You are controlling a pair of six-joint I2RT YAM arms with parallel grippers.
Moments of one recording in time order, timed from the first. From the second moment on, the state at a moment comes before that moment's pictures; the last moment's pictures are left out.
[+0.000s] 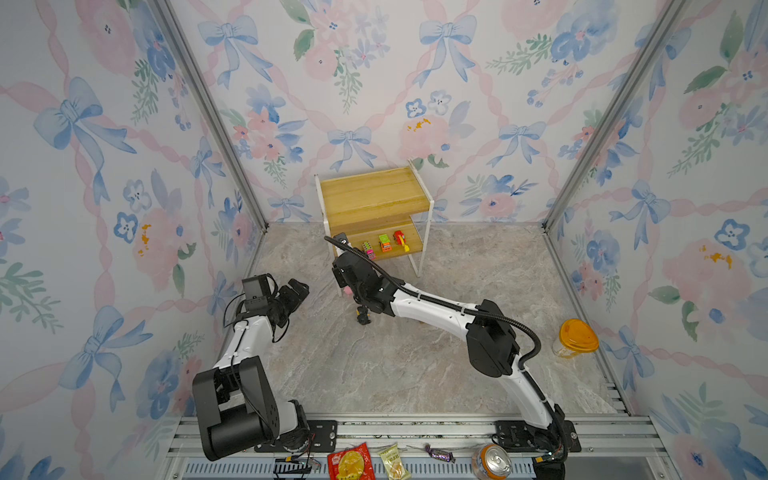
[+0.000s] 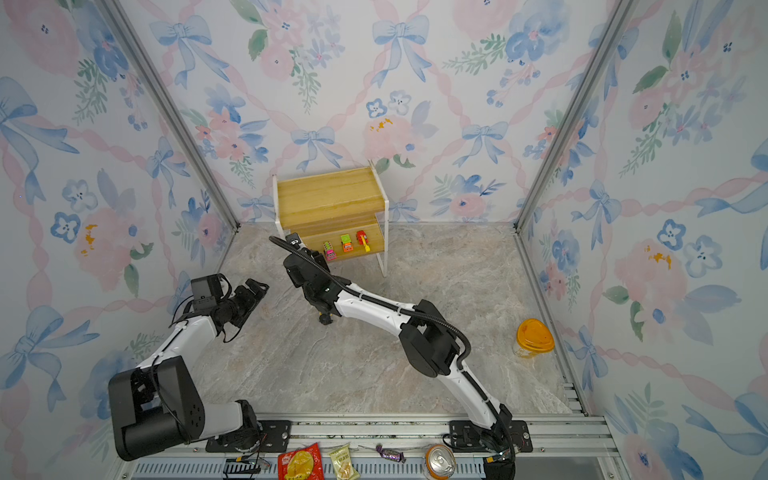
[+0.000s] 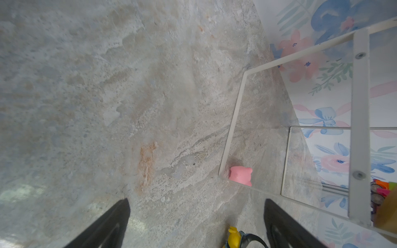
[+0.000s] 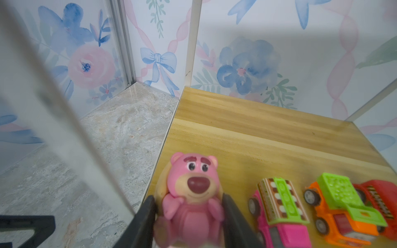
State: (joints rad) left arm 0.31 1.32 0.70 -0.21 0.37 -0.66; right arm 1.02 2.32 2.05 -0.09 0.57 0.09
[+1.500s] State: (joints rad) left arm 0.23 1.29 0.66 -0.20 0.33 -0.65; right arm 1.07 1.65 1.10 0.13 0.56 0.21
